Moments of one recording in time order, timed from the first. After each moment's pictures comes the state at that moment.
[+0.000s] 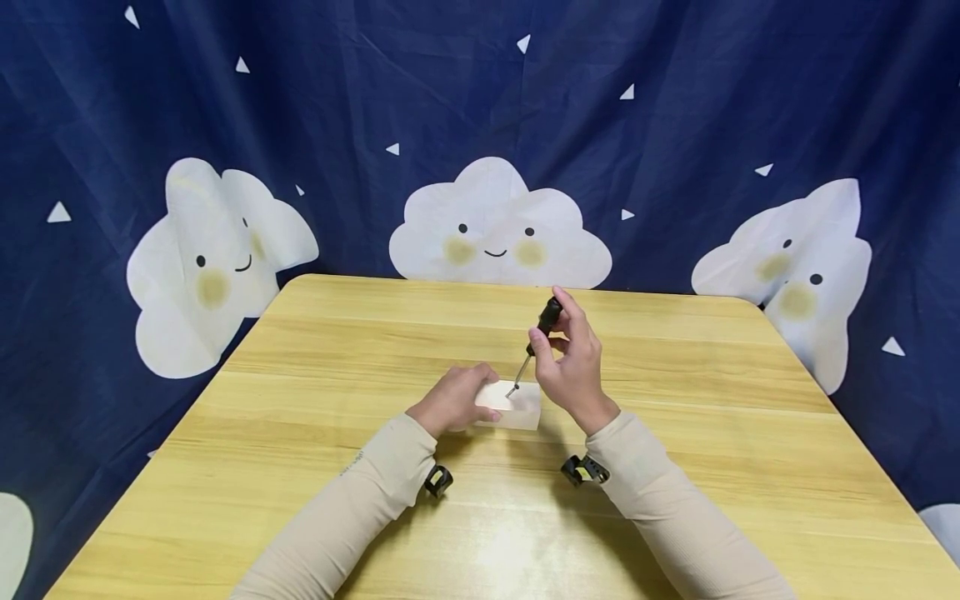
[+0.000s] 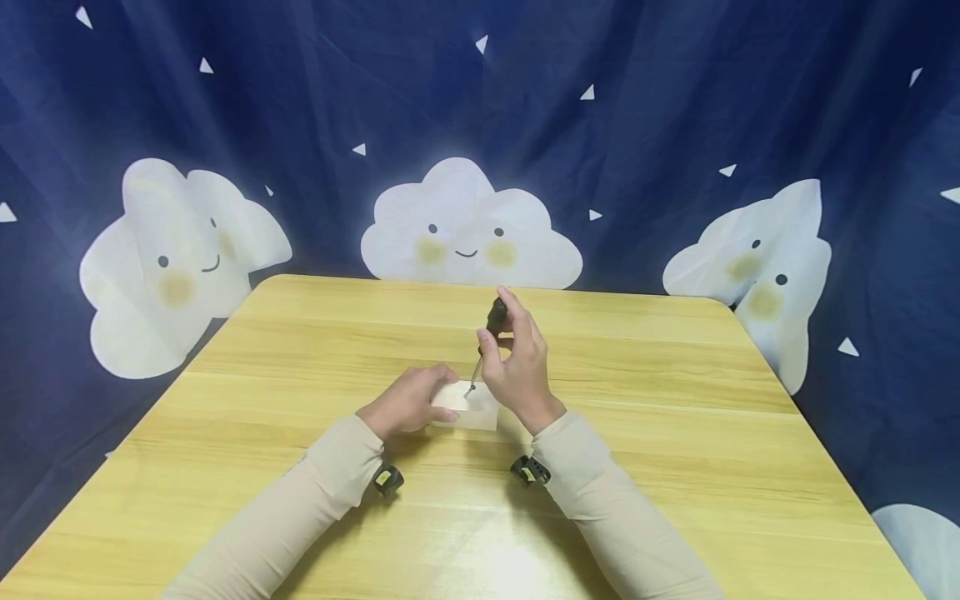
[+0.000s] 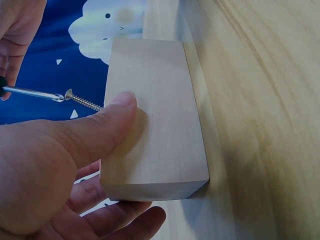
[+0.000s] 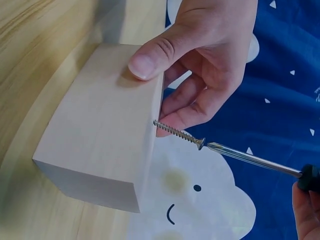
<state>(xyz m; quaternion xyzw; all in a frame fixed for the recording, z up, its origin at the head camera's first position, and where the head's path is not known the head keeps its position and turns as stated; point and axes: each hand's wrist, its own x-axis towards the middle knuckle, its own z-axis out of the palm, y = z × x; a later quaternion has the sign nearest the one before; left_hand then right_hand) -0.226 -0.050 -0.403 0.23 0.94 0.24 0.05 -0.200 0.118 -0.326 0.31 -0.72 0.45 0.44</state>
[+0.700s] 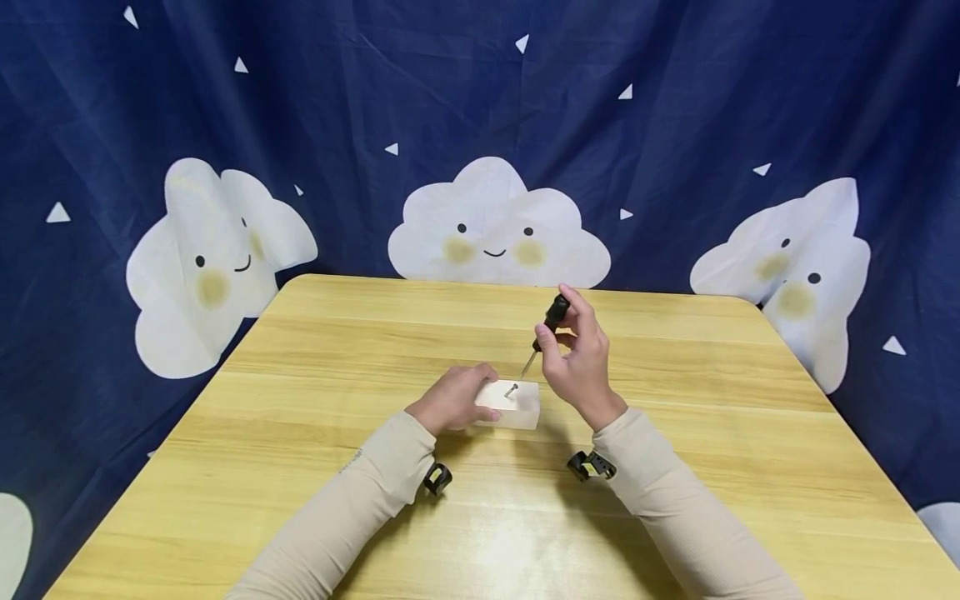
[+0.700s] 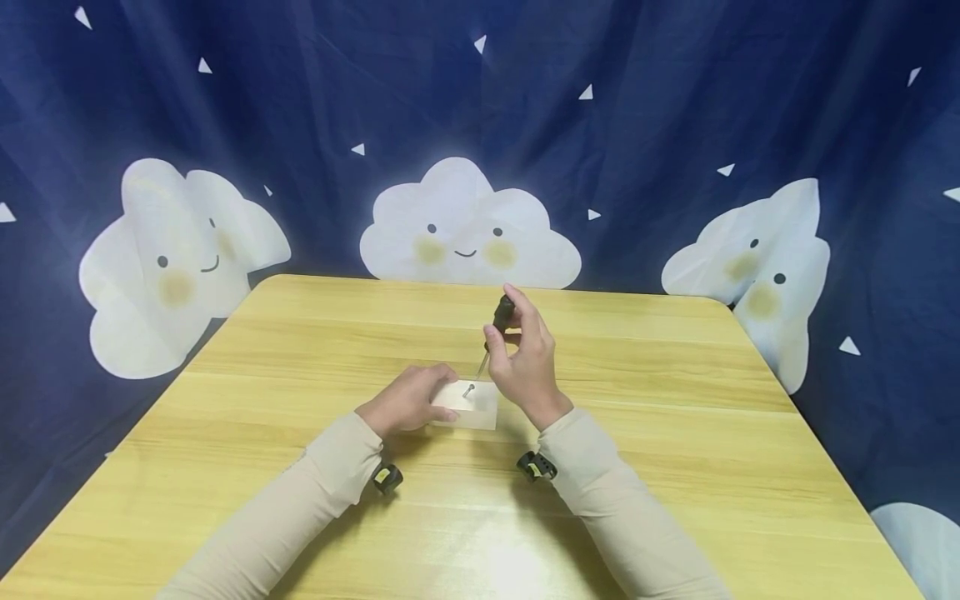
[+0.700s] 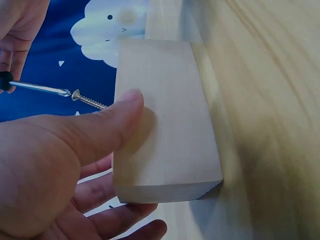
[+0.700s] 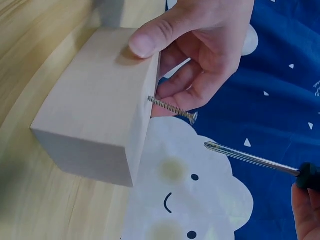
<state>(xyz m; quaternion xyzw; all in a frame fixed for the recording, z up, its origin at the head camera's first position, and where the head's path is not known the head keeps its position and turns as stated) -0.226 -0.050 -0.399 0.25 0.94 0.23 0.06 -0.225 0.135 -0.348 0.30 -0.72 0.46 0.44</state>
